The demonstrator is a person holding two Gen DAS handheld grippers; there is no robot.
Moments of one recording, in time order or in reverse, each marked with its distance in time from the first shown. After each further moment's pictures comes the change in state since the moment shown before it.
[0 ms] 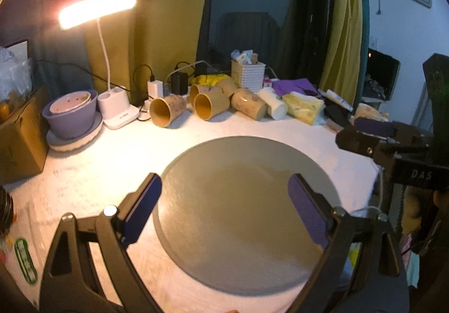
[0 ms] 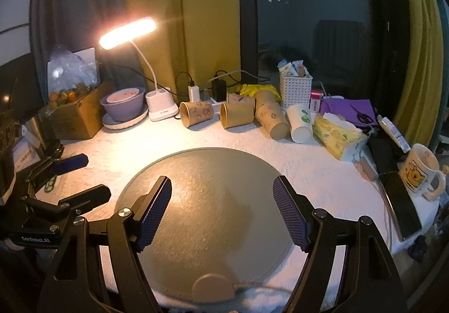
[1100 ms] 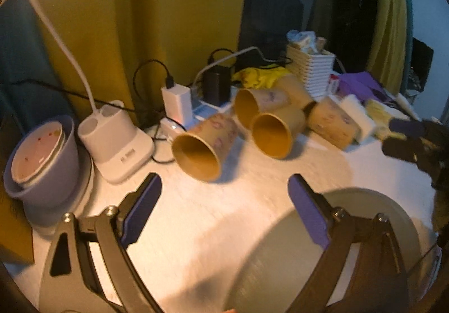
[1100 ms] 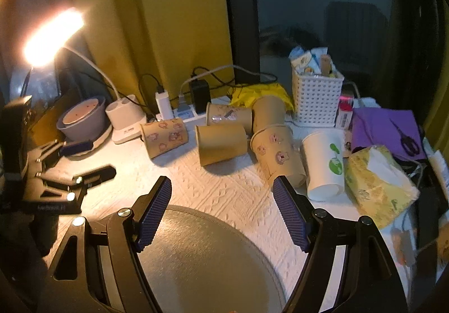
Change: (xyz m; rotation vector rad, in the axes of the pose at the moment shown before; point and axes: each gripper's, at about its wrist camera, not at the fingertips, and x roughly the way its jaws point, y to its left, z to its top) left arm 0.200 0.099 0.099 0.024 0.126 0.108; right arm 0.188 -0.067 0.084 0.027 0.117 0.070
